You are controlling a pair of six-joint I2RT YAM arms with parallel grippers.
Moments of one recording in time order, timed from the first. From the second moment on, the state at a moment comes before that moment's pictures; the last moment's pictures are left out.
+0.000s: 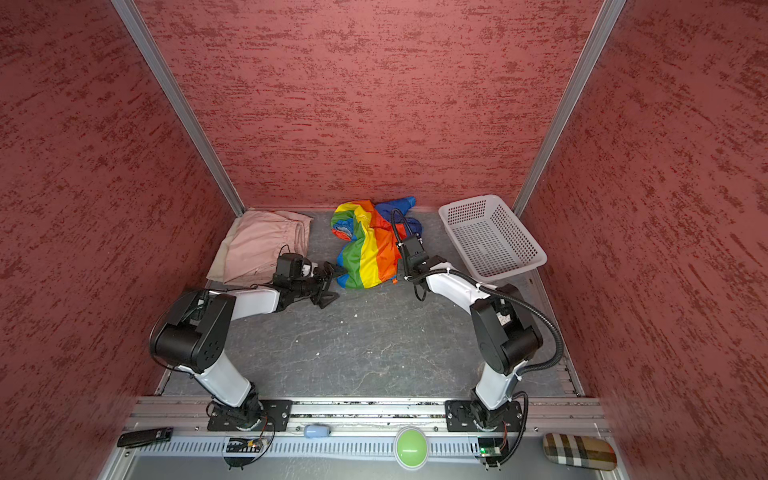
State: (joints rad) left arm -0.27 1.71 0.72 0.31 0.64 -1.34; right arm 0.50 1.72 1.18 -0.37 0.18 0.49
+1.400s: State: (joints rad) left arm -0.30 1.33 0.96 0.41 0.32 -1.41; right arm 0.45 1.34 1.41 -0.55 0.11 0.33
